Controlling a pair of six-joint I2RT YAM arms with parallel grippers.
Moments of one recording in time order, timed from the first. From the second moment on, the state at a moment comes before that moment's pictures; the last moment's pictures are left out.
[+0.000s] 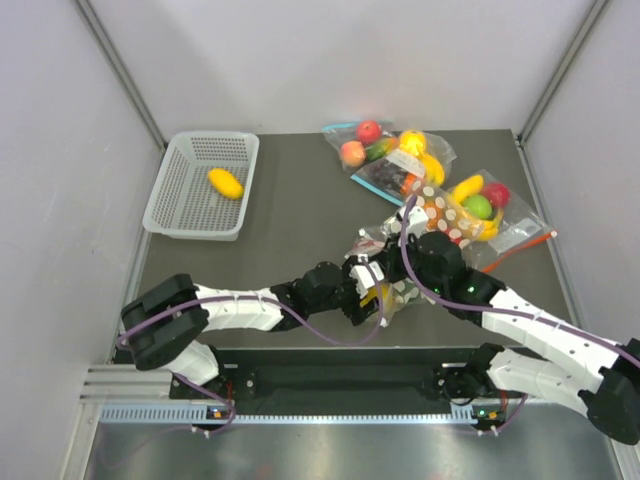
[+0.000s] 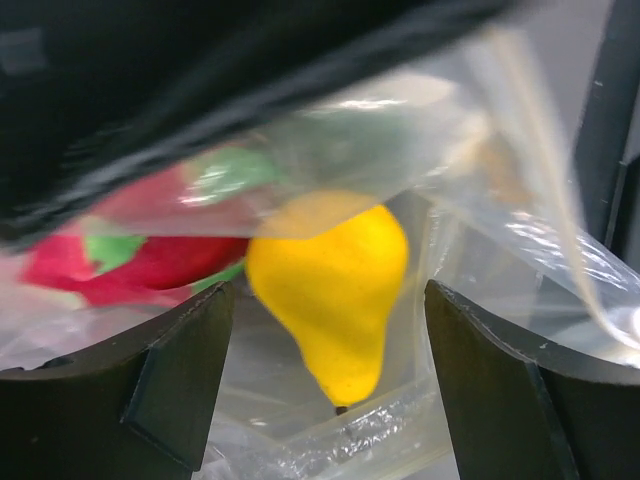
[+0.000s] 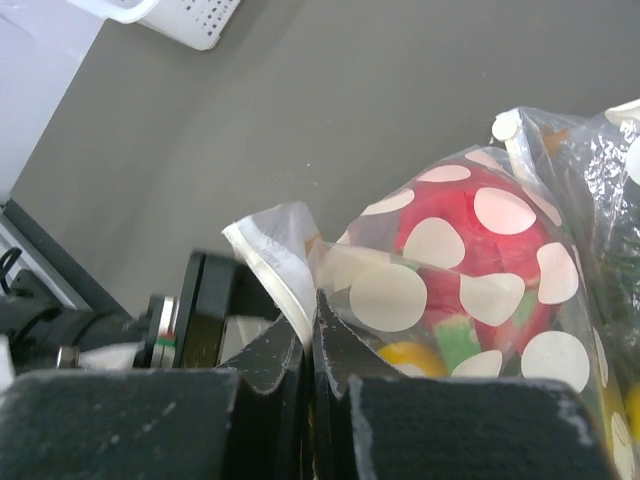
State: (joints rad) left arm -1.08 1.52 0.64 0.47 0.09 0.08; right arm 0.78 0.96 0.64 -0.05 0.01 0.45
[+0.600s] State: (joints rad) left arm -0.97 1.48 0.60 0.50 0.27 0.02; right arm 0.78 0.91 0.62 -0.11 0.01 0.45
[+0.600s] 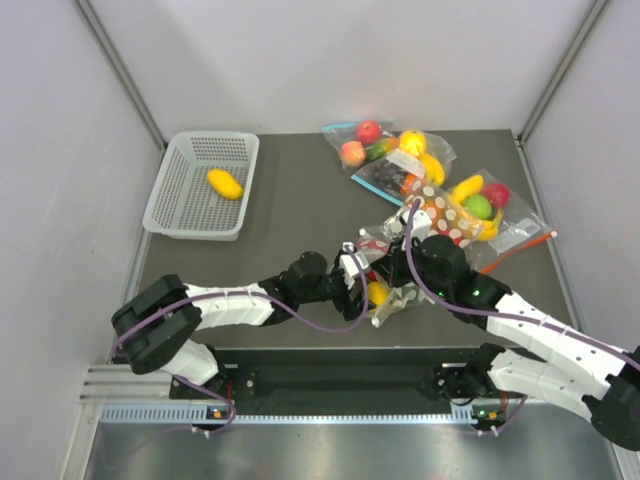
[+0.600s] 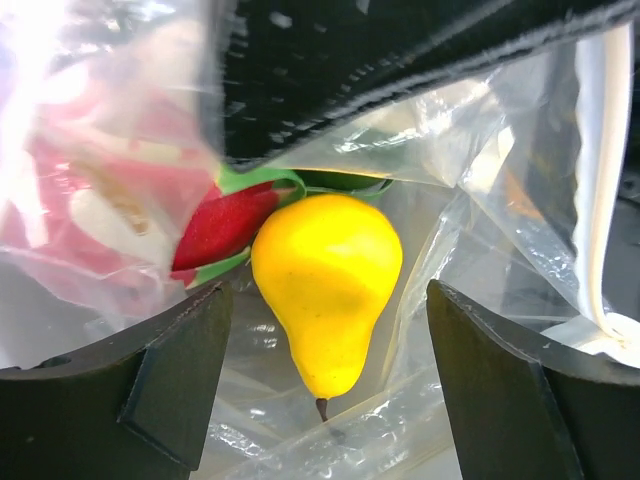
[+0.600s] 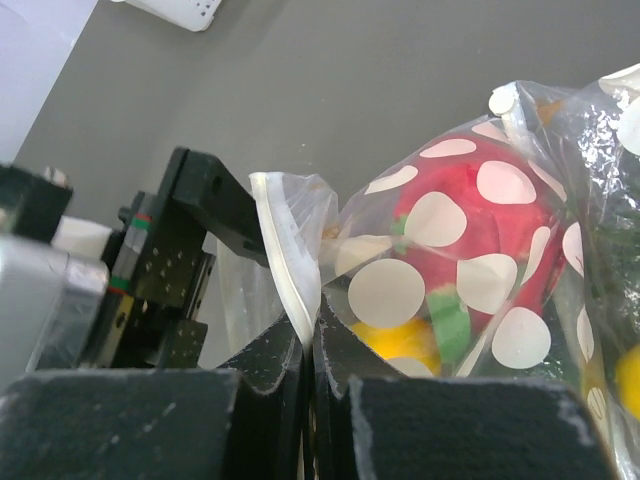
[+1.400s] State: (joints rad) left arm -0.99 1.58 0.64 0.55 0.22 -0.03; right arm 0.78 0.88 0.62 -0.15 0.00 0.45
